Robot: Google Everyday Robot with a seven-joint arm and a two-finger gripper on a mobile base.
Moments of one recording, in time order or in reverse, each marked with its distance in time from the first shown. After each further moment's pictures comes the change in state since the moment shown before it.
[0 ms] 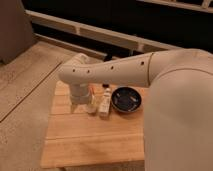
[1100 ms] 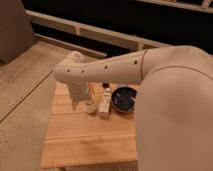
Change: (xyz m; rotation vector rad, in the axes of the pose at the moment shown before) arm -0.035 -0.012 -0.016 0.151 -0.097 -0.112
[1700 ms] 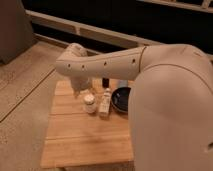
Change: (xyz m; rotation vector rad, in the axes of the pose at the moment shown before) arm -0.057 -0.011 -0.003 -0.062 -0.137 -0.055
